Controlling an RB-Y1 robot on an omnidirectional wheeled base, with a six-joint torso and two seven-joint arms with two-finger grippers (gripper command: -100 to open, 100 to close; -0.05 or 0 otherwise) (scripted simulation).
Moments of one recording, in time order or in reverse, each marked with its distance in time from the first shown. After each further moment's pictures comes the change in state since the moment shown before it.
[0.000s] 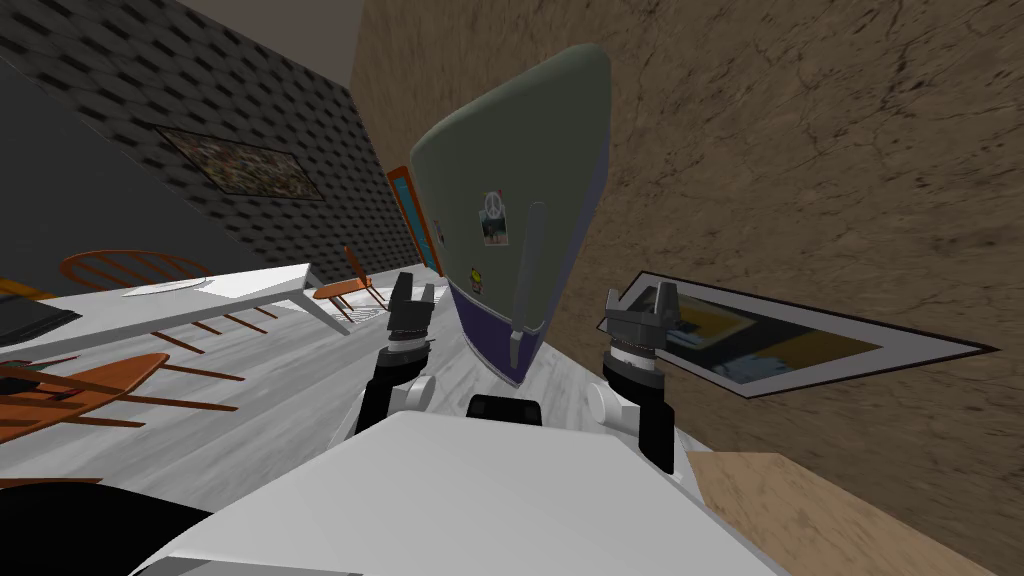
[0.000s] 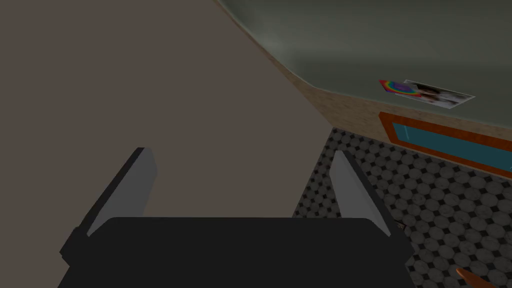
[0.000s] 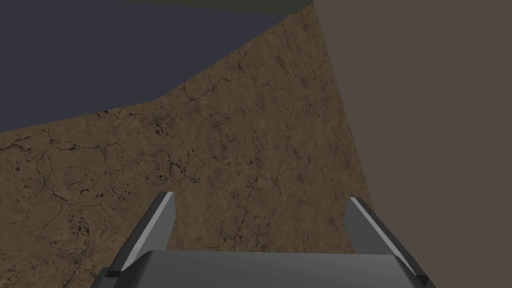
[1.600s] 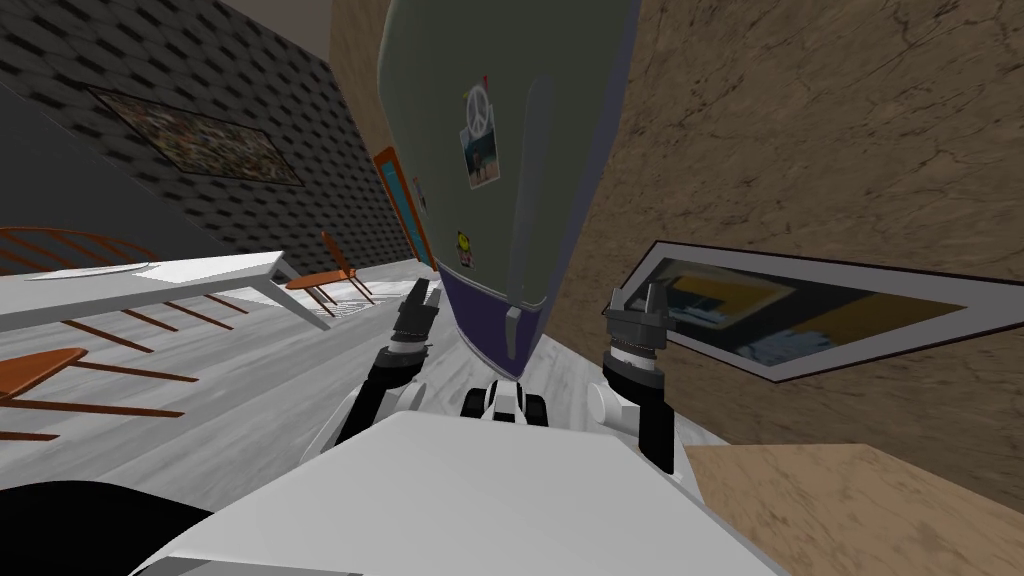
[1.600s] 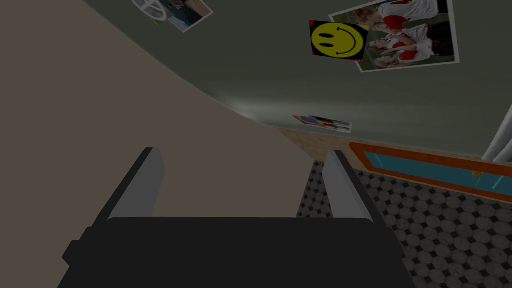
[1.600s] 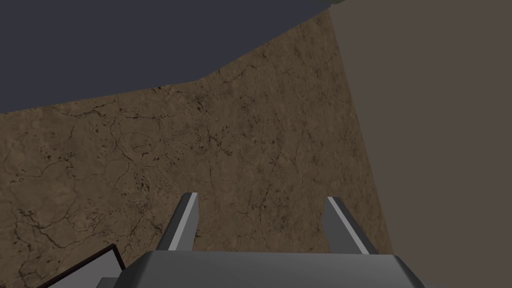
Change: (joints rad) left arm 0.027 0.151 -0.003 -0.016 -0.009 0.078 0.007; right arm 0.000 0.000 0.000 0.000 0.000 0.000 0.000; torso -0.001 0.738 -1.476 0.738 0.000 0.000
